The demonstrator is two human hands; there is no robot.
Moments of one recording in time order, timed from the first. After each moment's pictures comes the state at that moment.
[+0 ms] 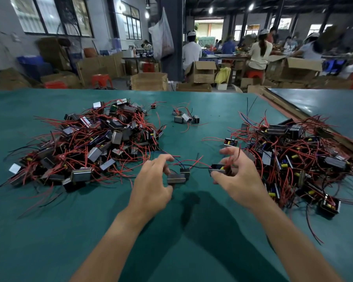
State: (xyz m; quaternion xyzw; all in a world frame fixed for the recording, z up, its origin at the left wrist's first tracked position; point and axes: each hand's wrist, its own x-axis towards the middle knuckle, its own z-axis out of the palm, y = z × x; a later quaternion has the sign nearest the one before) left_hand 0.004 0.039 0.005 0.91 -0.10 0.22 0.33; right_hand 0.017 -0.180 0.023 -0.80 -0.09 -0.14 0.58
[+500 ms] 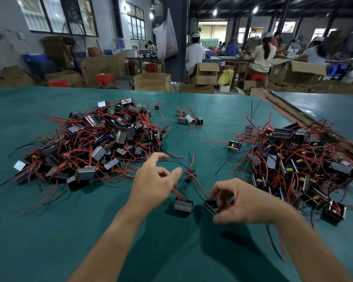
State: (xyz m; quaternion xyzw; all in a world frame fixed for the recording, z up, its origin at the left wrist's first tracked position) left_hand 0.003 0.042 0.019 0.85 -0.01 0.13 0.51; right_hand -0.003 -0.191 0.045 -0.90 -0.23 0.15 0.33
